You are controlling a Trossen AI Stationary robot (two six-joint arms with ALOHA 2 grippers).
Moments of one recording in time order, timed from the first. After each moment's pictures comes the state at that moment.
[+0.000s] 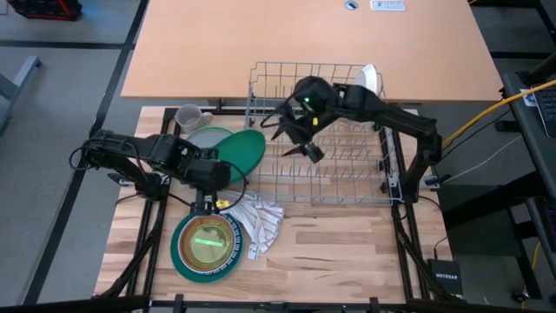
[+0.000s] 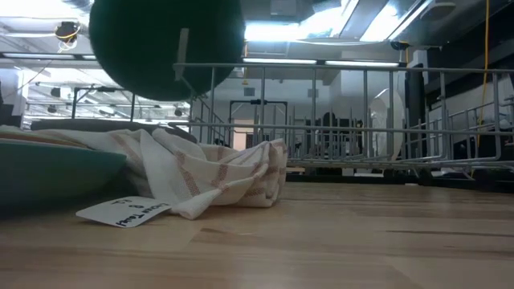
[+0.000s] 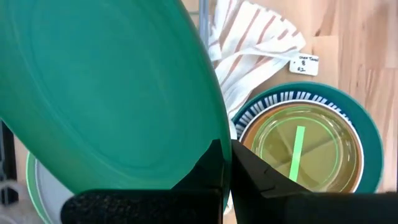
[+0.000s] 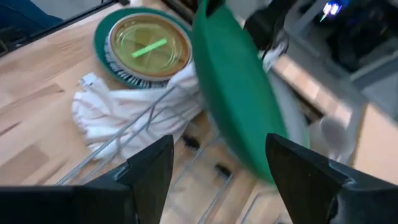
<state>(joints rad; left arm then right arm) -0.26 1.48 1.74 -1.51 -0.16 -0.19 -0.24 1.77 2.03 -0.99 -0.47 -0.87</state>
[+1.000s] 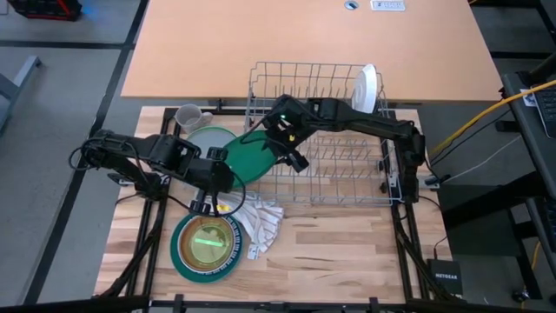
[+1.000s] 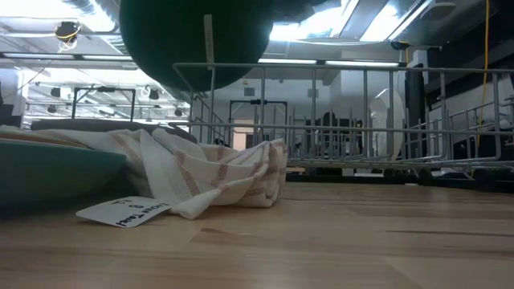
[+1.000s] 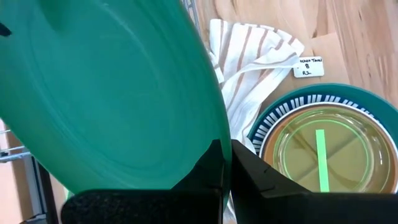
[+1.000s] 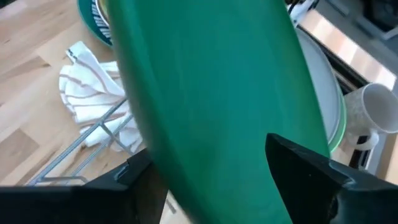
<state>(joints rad) -0.26 1.48 1.74 -1.44 -0.19 0.03 -0.20 1.90 2.03 -1.01 -0.37 -0.83</state>
